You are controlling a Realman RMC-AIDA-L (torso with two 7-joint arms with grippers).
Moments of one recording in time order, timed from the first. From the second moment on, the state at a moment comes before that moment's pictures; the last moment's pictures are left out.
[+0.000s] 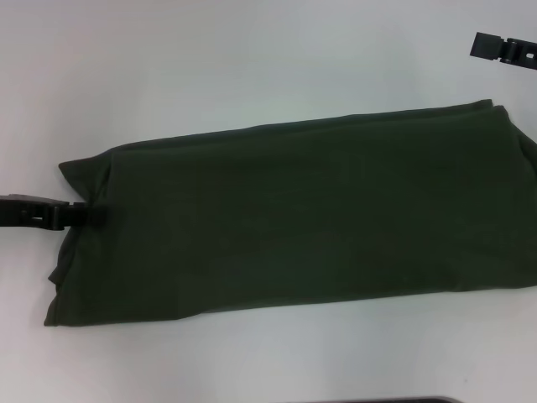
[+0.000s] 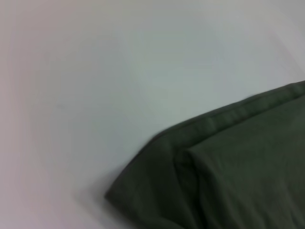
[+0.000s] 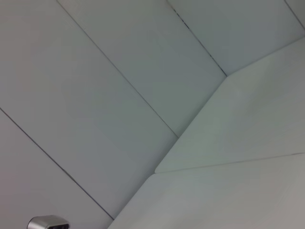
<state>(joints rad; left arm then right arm) -0.54 -2.07 0.42 0.76 2.59 1.52 -1.94 0.52 1.94 -0.29 -0.62 -2.08 -1.78 1.84</state>
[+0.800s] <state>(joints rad) -0.55 -2.06 0.42 0.77 2.57 1.58 -1.96 0.50 1.94 -0.29 -0.62 -2.08 -1.78 1.83</state>
